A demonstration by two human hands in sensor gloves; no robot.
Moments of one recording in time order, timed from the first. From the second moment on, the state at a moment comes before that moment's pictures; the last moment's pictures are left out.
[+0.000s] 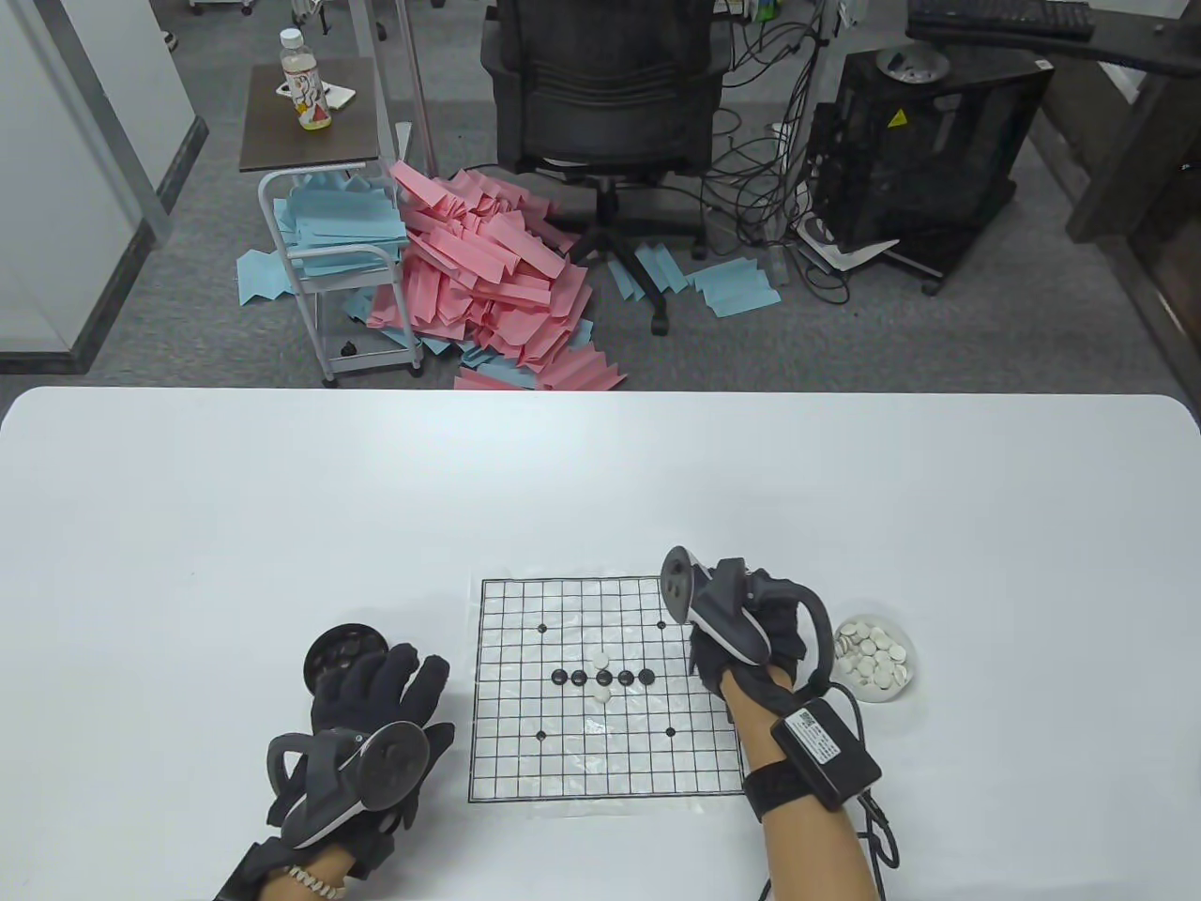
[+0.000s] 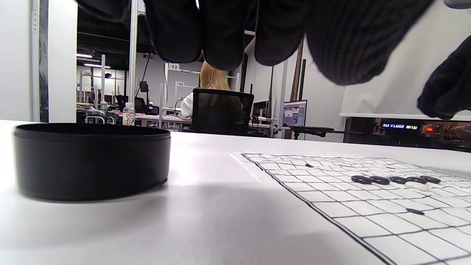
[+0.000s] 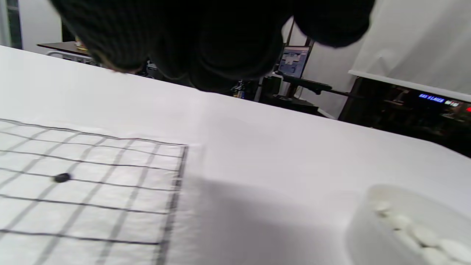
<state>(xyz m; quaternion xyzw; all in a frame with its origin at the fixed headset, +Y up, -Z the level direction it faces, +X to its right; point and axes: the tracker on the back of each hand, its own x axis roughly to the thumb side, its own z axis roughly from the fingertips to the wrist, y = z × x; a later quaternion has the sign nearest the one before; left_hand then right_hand) -0.233 -0.742 -0.242 0.08 -0.10 0.03 0.99 0.116 -0.694 -0.363 0.07 0.00 -0.99 0.10</state>
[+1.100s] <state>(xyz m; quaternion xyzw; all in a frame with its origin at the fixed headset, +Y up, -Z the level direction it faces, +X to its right) -0.233 -0.741 -0.244 0.07 -0.09 0.03 0.99 0.241 -0.763 -0.373 0.21 -0.16 -0.95 0.18</state>
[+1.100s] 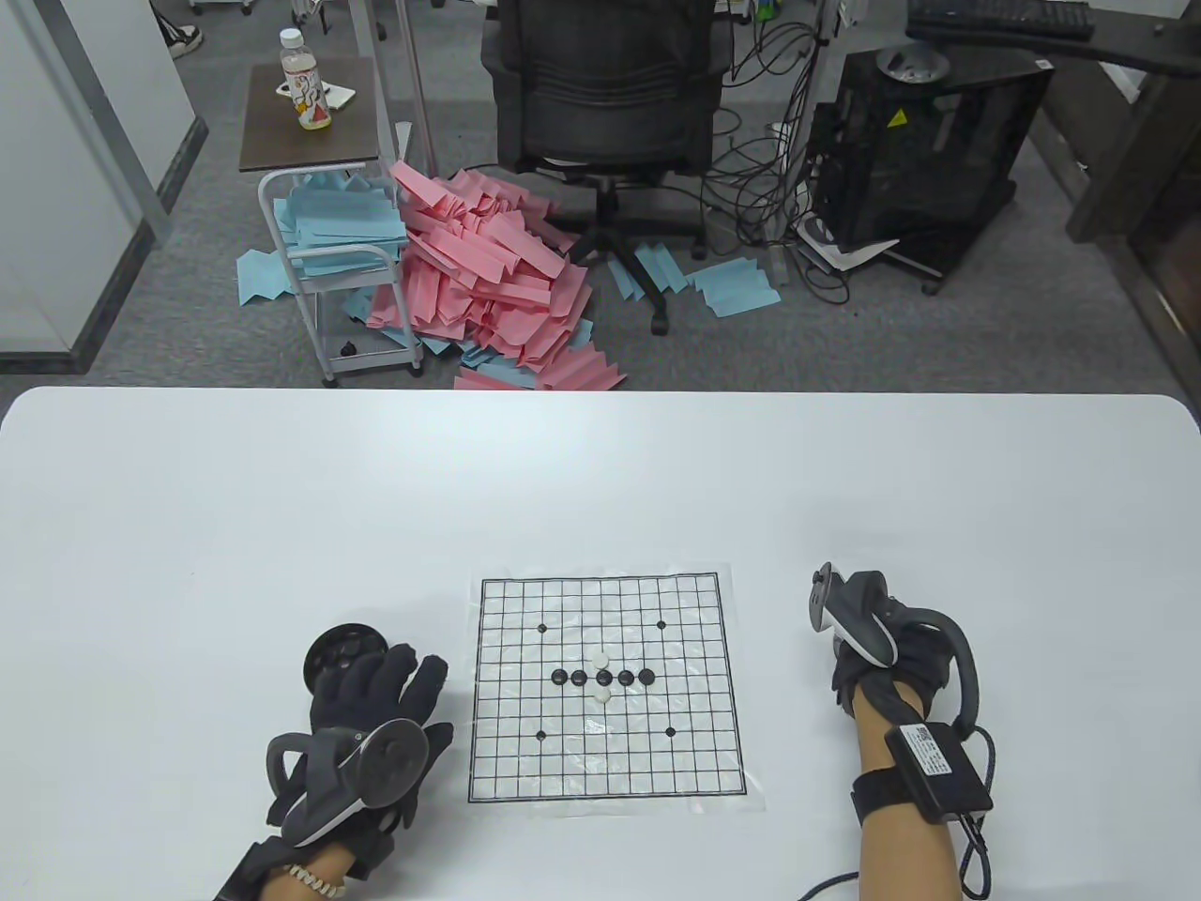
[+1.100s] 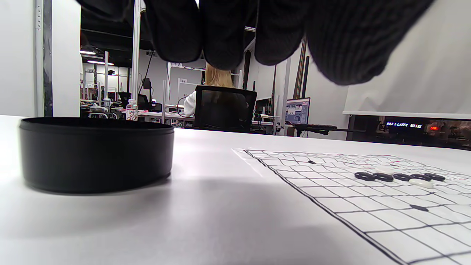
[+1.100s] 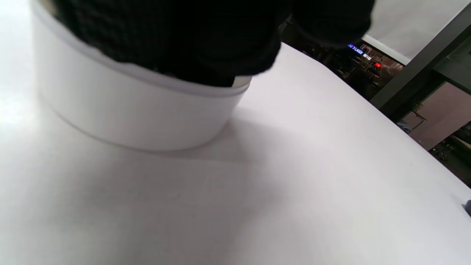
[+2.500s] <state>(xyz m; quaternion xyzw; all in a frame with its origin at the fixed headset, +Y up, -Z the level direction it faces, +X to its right) -0.233 -0.742 -0.244 0.06 -0.09 0.03 0.99 0.259 -0.772 -0.367 0.17 -0.13 -0.97 0.10</state>
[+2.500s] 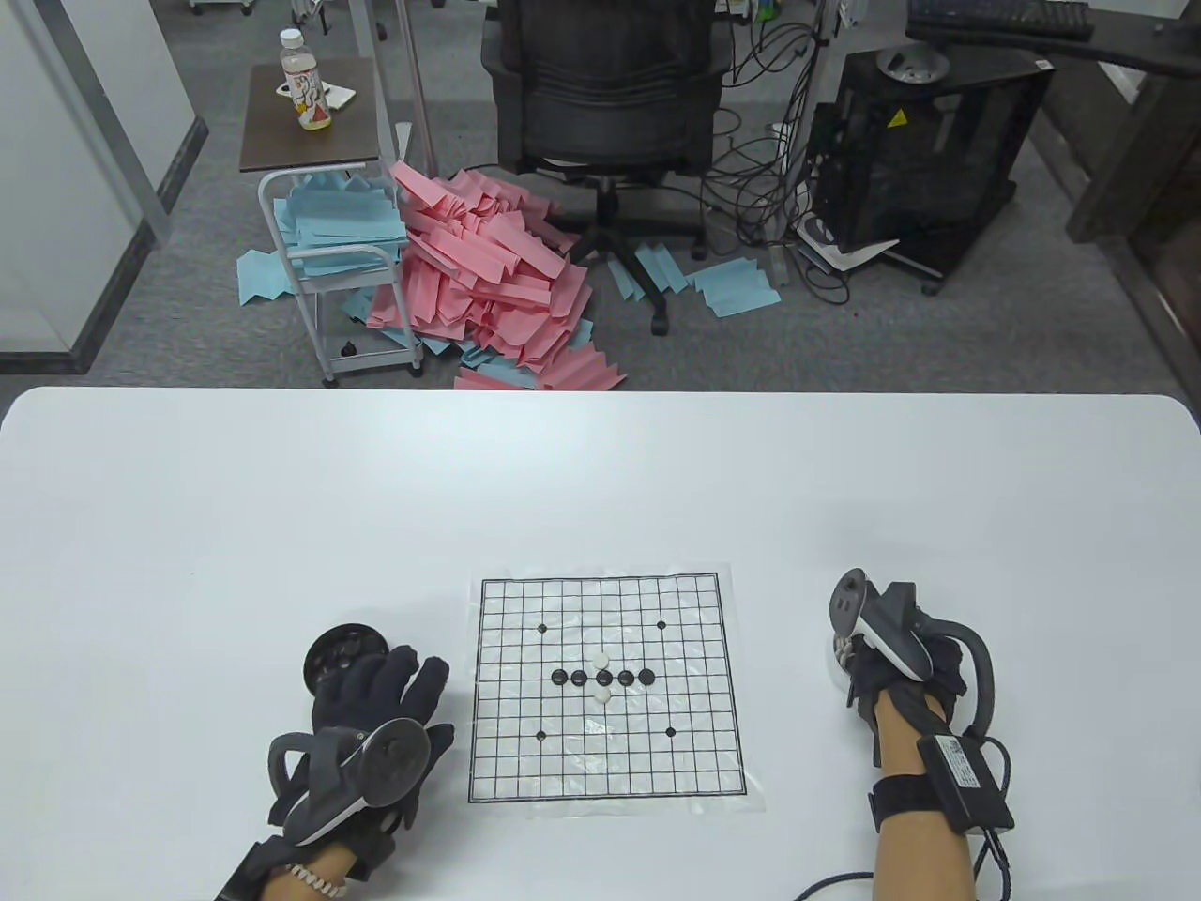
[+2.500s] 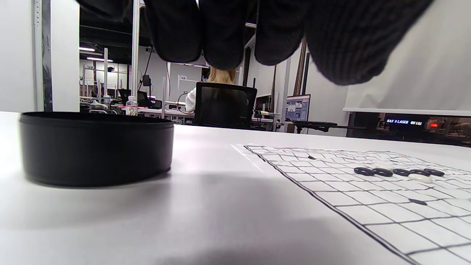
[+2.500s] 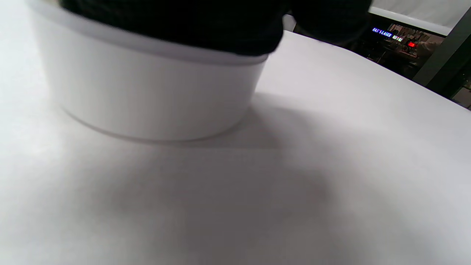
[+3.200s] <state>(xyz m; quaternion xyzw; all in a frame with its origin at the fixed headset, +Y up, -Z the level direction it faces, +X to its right) -0.233 -0.741 -0.244 0.06 -0.09 0.03 0.99 0.115 -0.728 -0.380 0.04 -0.02 -1.00 0.08</state>
